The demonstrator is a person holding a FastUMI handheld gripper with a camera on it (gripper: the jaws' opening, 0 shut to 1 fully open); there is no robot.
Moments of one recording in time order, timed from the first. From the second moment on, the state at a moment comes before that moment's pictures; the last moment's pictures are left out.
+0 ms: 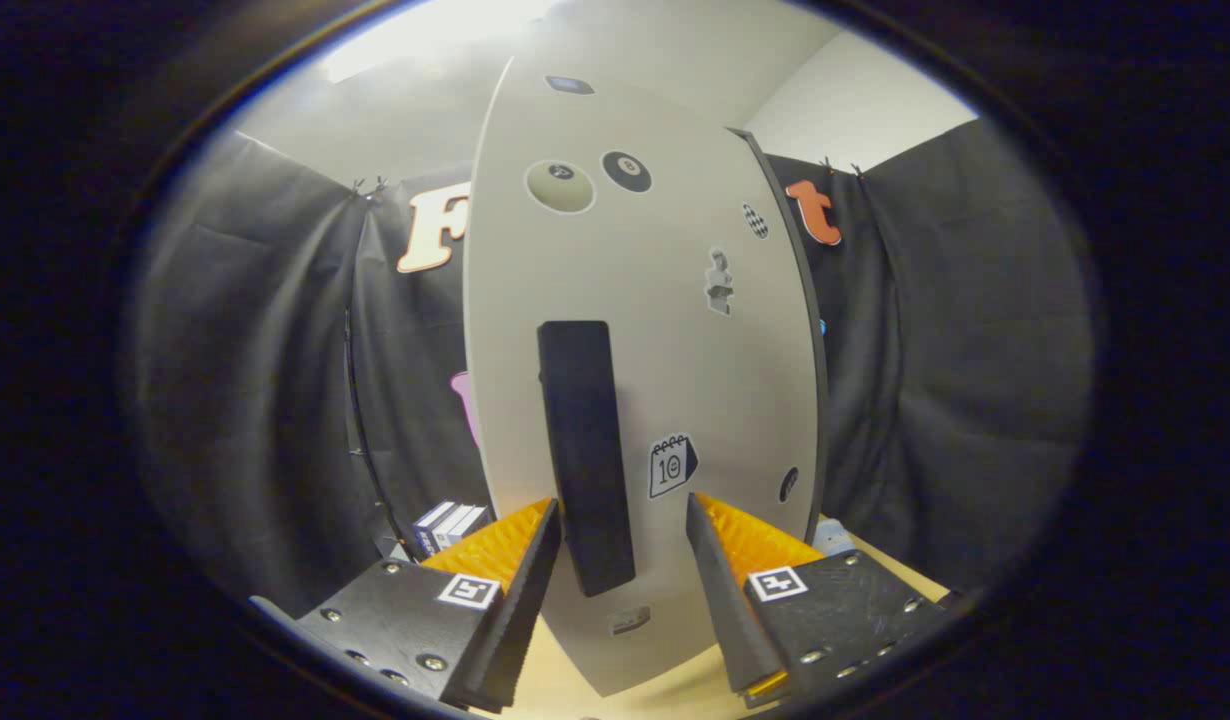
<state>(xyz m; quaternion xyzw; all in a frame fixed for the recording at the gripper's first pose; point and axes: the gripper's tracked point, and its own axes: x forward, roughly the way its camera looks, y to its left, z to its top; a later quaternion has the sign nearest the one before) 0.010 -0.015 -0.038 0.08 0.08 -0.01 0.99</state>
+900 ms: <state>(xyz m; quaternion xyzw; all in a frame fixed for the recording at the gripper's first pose) 0.105 0.051 -0.062 0.10 0.07 0.01 0.99</state>
